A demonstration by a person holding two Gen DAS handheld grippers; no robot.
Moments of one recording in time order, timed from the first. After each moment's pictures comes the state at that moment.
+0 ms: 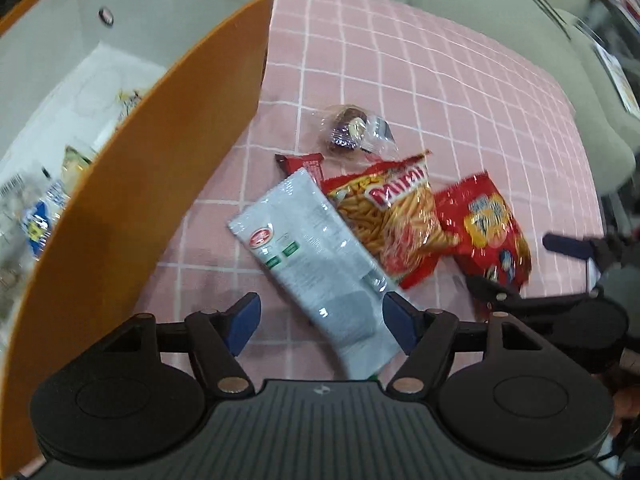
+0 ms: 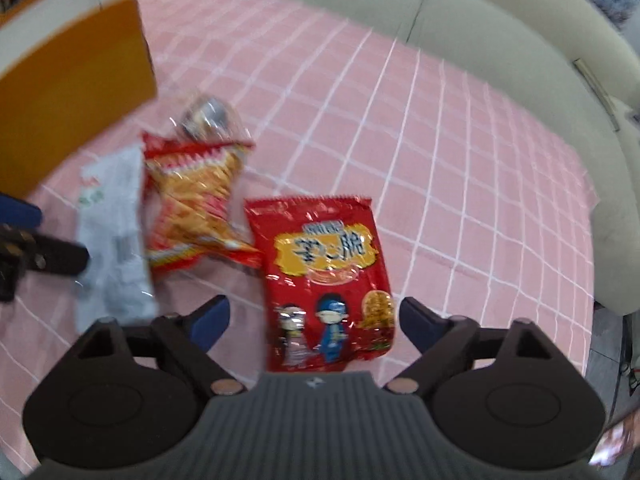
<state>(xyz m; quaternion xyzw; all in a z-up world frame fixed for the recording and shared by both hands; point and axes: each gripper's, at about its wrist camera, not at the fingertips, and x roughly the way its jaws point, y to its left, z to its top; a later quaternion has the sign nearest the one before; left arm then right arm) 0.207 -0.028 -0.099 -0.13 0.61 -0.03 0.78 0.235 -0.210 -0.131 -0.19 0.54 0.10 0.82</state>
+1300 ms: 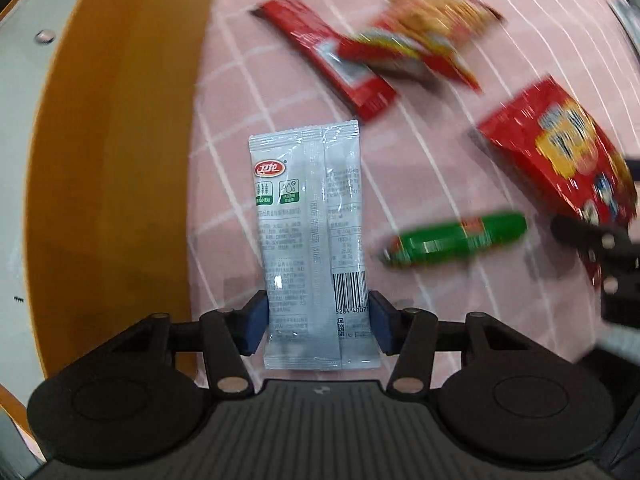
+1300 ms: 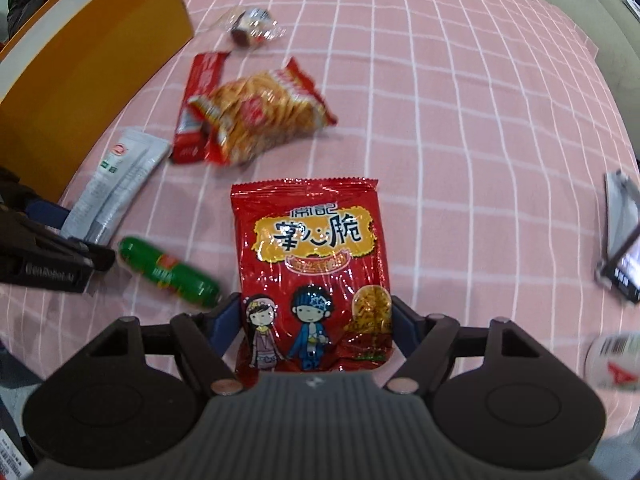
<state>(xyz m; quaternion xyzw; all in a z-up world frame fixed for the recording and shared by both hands) 0.122 -0.034 -0.139 0.18 0.69 -0.12 0.69 0.103 -0.193 -0.141 -0.03 0.59 0.07 0.80</state>
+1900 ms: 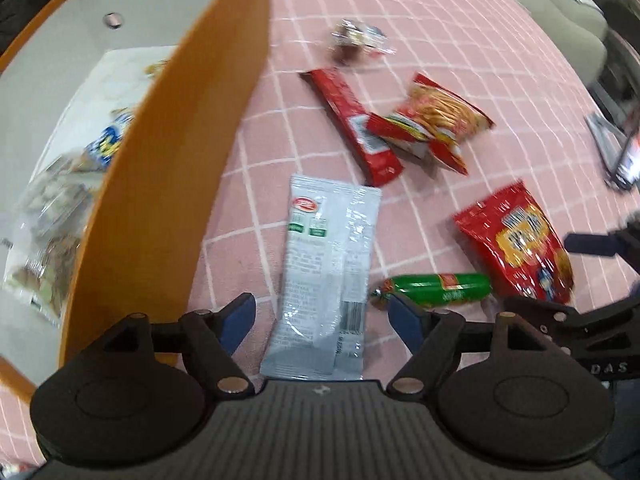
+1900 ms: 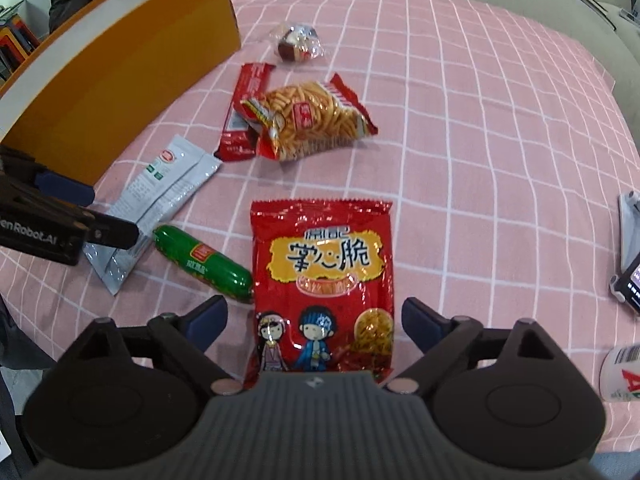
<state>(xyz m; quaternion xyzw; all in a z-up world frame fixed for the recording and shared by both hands) 0.096 0.023 -0.109 0.02 0.60 -0.11 0.79 0.087 -0.184 -0.143 -0.04 0.54 0.12 0.83</state>
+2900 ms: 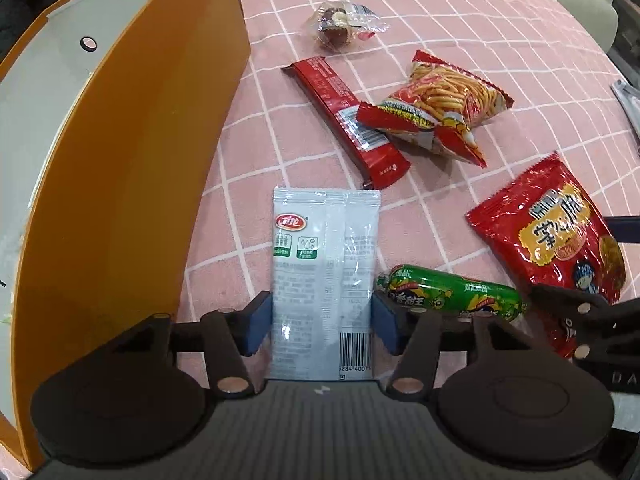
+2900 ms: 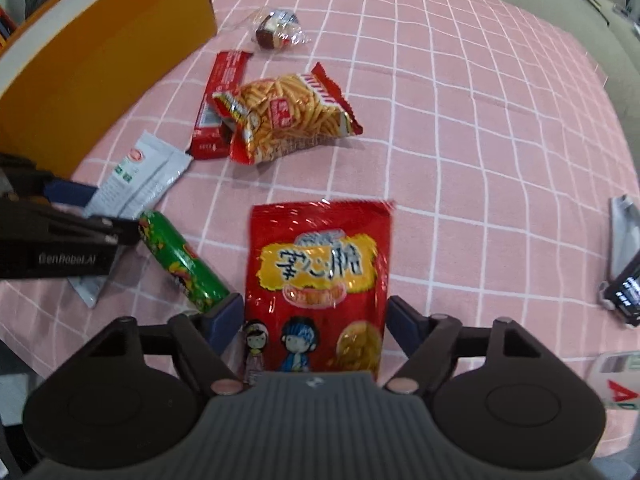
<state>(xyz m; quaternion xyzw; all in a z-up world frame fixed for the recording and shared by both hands) 0.109 -0.005 -0.133 0.09 0.60 -0.10 0.79 0.103 -0.178 -0.148 -0.08 0.57 0.09 0.81</state>
